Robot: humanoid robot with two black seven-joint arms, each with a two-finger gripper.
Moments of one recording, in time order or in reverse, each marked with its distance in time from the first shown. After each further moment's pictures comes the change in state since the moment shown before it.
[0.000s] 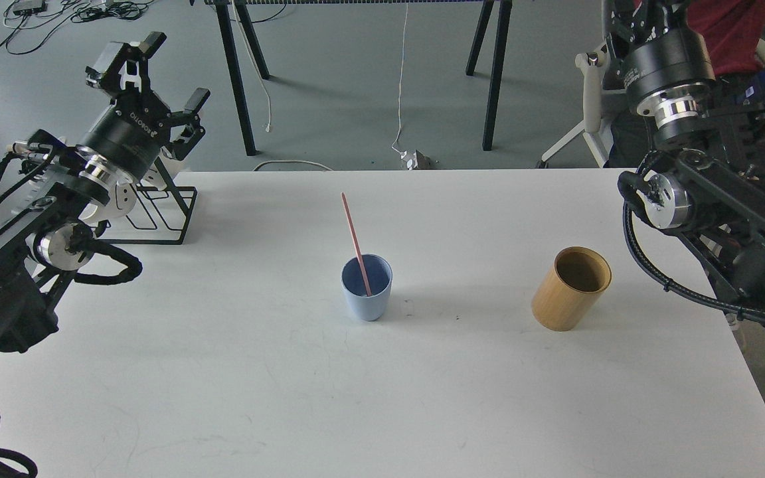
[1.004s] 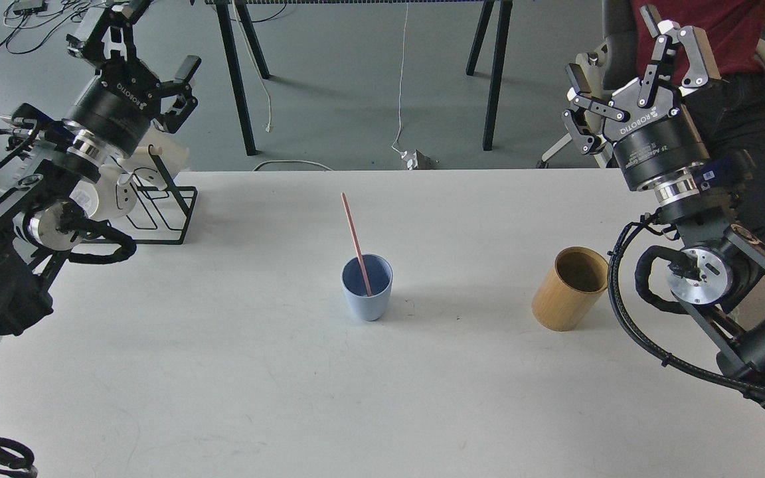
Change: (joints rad) left arm -0.020 0.018 -0.027 -0.023 -0.016 0.000 0.000; right arm -0.236 0.020 0.128 0.077 0.165 0.439 0.000
